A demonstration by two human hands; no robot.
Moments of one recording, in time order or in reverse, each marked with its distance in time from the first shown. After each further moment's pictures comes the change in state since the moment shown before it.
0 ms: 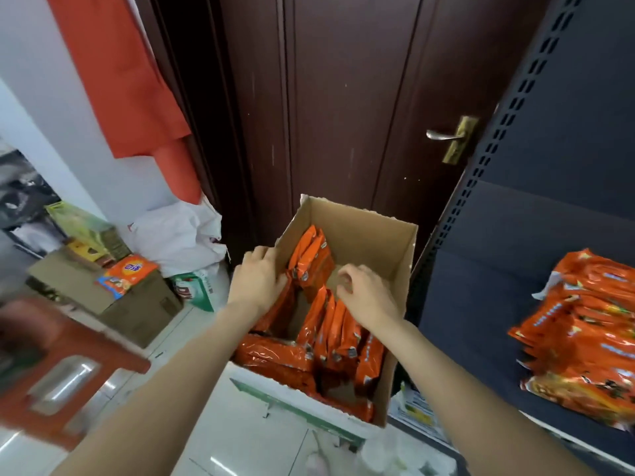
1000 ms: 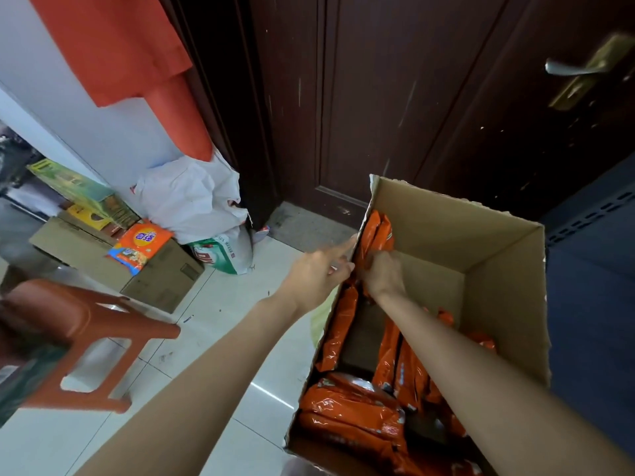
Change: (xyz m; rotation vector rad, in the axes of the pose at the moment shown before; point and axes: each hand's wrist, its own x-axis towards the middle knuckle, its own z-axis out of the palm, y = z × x) left_hand 0.107 -0.069 0.019 -0.388 -0.391 0.158; right_hand 0.178 -0.004 0.144 0.206 -0.083 0.485
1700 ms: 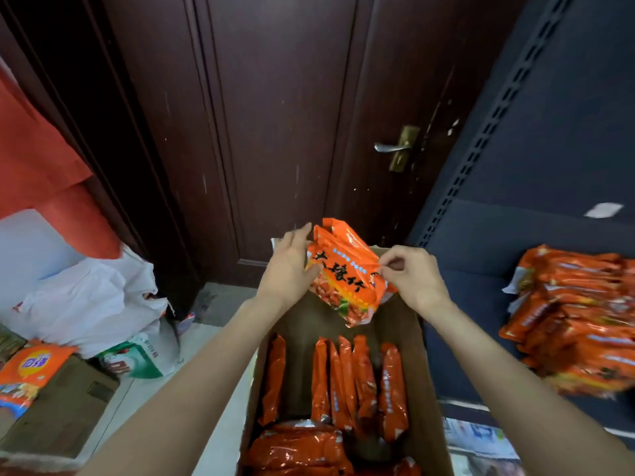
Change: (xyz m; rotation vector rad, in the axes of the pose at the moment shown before) left_hand 0.034 0.109 -0.016 -0.062 0.155 0.274; right_hand -0.125 0.007 -0.202 0.105 0.439 -0.202
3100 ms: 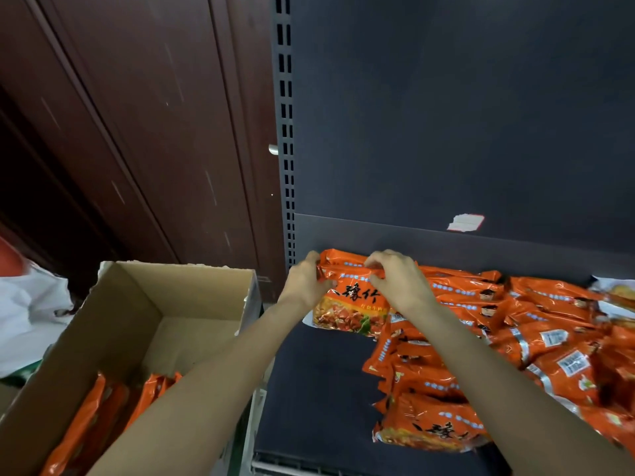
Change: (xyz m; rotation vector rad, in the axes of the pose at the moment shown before) left_hand 0.121 0.182 0.271 -0.054 -0.129 -0.242; right_hand 0.102 0.226 -0.189 -0.394 -0.118 -0.108
